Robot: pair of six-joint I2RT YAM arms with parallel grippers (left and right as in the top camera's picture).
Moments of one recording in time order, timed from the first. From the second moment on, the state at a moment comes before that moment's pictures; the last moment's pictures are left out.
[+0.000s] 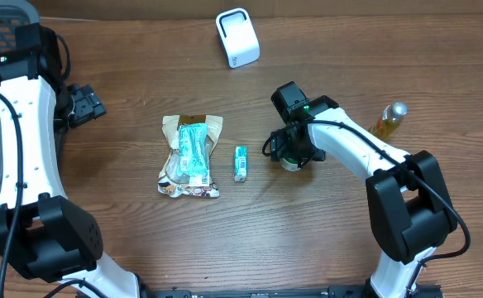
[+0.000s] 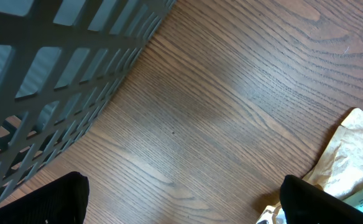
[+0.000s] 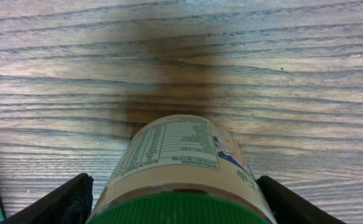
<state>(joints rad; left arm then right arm) 0.26 1.84 1.81 -1.38 -0.20 -0.36 0.46 1.94 1.34 -0.88 0.04 0.46</state>
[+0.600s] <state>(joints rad) 0.26 1.84 1.81 -1.38 -0.20 -0.36 0.46 1.94 1.34 -0.89 0.04 0.46</state>
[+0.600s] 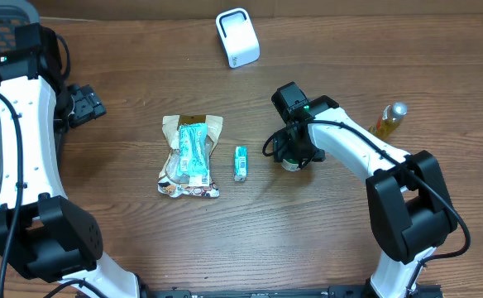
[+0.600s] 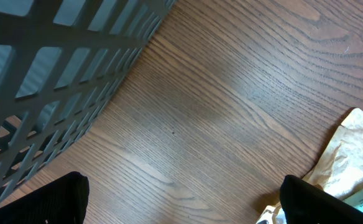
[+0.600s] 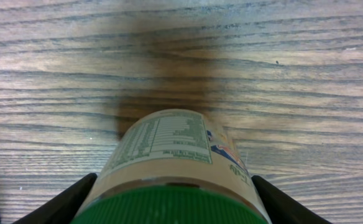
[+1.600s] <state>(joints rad) 0.26 1.84 1.81 -1.38 -0.20 -0.36 0.46 1.95 1.74 -1.28 -0.10 0.46</state>
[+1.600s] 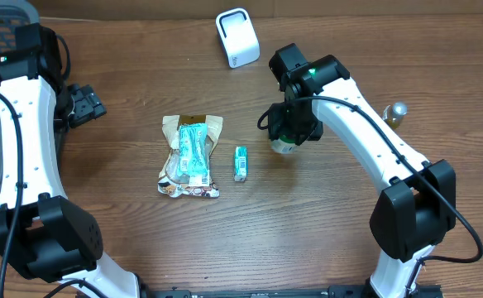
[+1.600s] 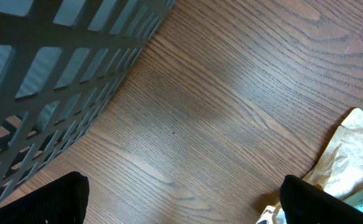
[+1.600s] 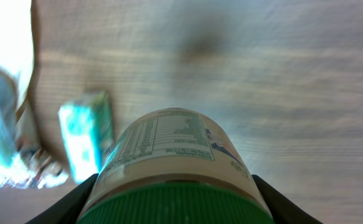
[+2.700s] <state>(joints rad) 0.26 1.84 1.81 -1.38 -0.20 -0.36 0.46 1.95 1.74 -1.40 -0.83 0.62</state>
